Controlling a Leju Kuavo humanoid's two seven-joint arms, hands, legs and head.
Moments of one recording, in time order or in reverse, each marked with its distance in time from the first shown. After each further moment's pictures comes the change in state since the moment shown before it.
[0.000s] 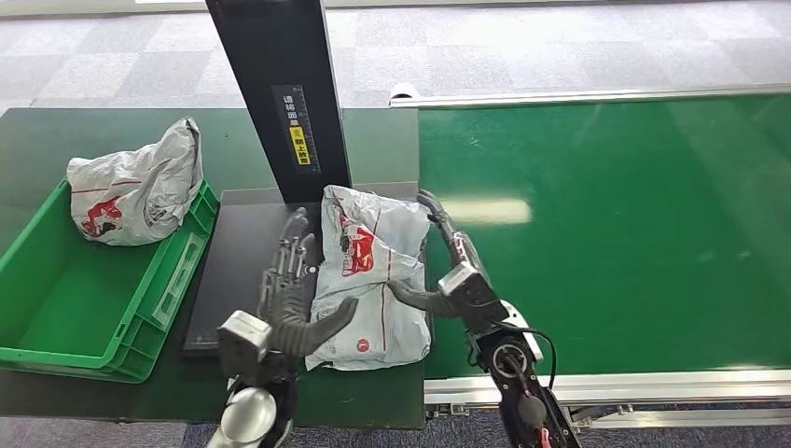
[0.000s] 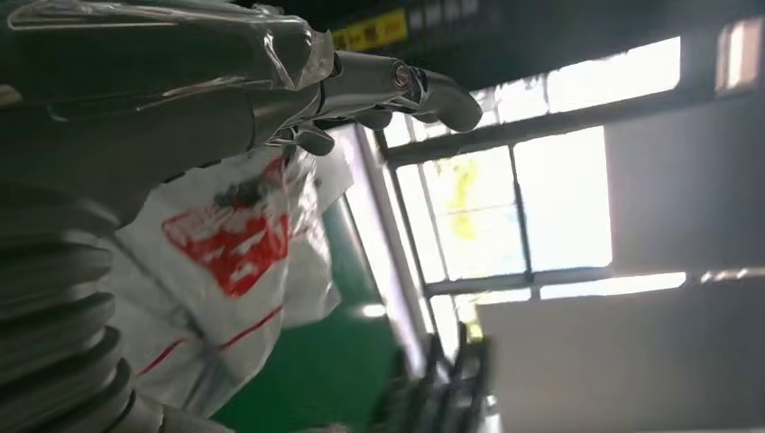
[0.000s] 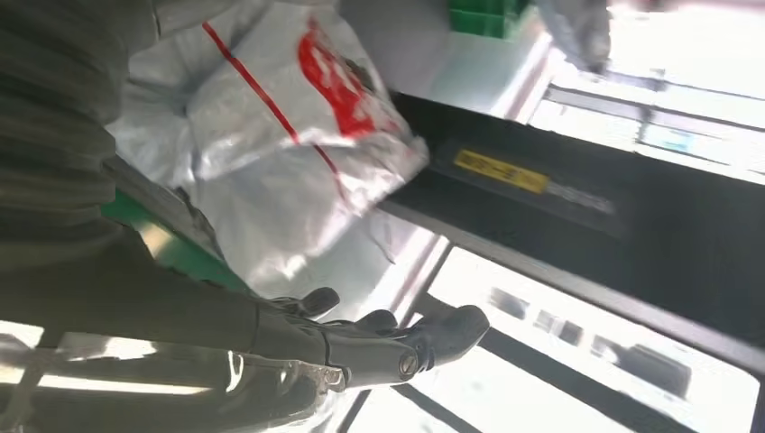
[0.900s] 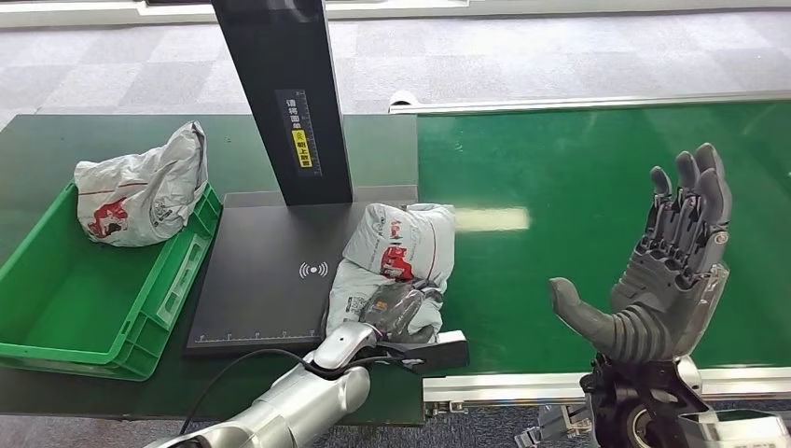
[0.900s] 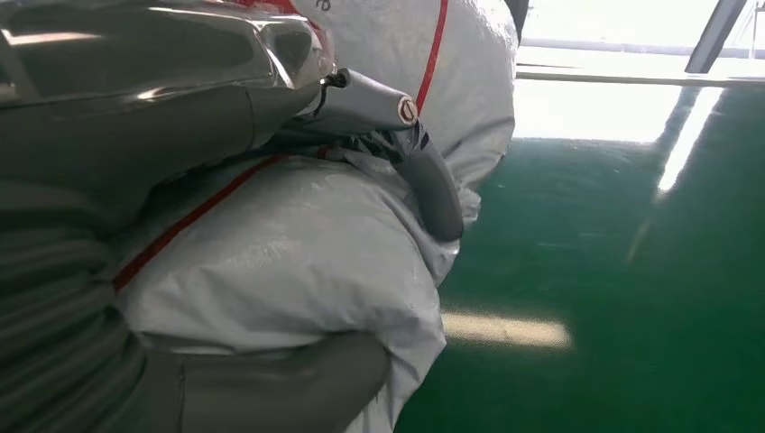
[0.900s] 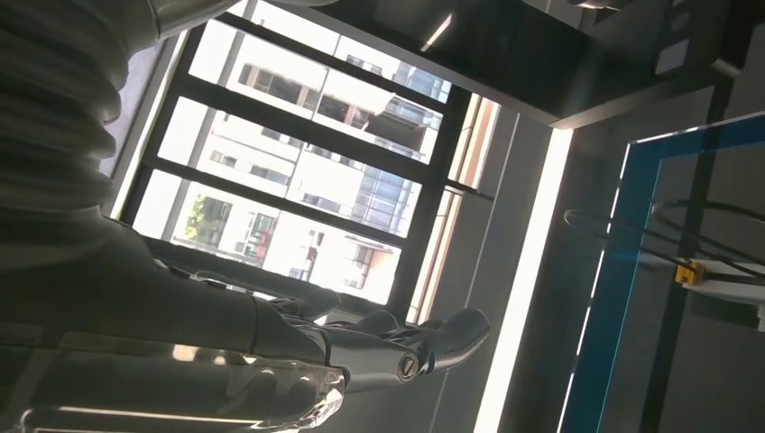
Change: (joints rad) left arm -0.473 -0.106 -0.313 0.941 -0.679 0.037 0.425; right arm 0.203 -0.025 -0.220 -0.693 -0.118 -0.018 -0.131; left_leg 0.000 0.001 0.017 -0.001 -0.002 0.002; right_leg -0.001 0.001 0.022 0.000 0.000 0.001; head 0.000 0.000
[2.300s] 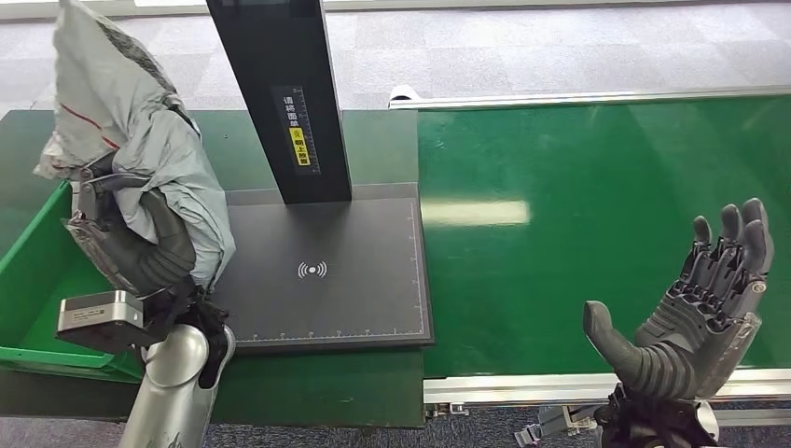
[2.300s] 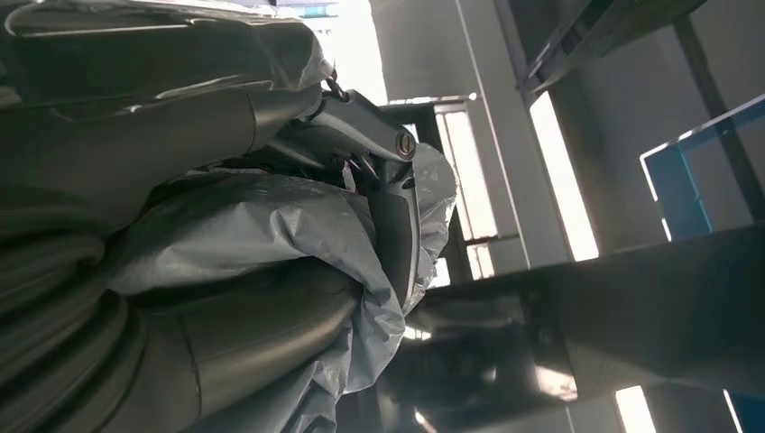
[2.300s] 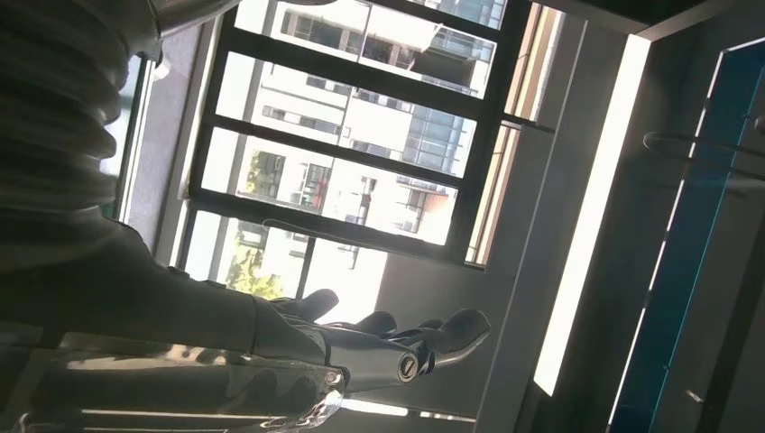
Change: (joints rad) left arm 0.315 0.181 0.493 -1.217 0.668 0.386 -0.564; right arm 0.145 0.031 -0.087 -0.025 -0.015 -0.090 -0.049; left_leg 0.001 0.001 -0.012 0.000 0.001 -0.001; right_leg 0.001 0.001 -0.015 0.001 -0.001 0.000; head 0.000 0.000
